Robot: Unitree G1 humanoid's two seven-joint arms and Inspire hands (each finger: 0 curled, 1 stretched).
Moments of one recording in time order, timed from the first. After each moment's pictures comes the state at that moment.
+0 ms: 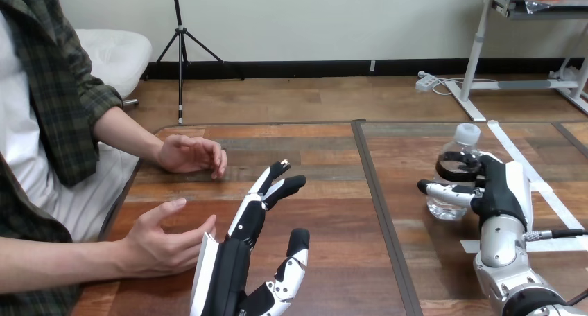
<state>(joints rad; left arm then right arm) 0.23 -0.04 -0.17 0.43 0.31 -1.09 0.17 -0.67 -0.27 -0.03 1.32 -0.22 -0.23 -0.37</state>
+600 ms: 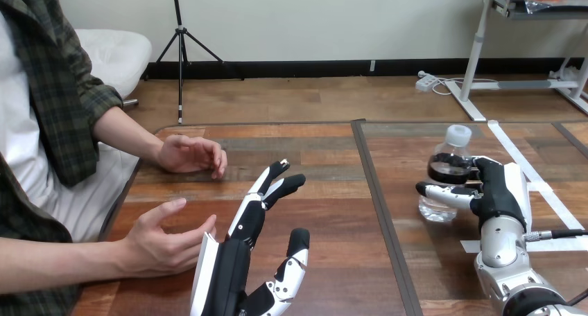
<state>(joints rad) 0.23 -0.04 -0.17 0.43 0.31 -1.09 0.17 -0.67 -0.27 -0.04 1.32 -0.22 -0.22 -0.35</state>
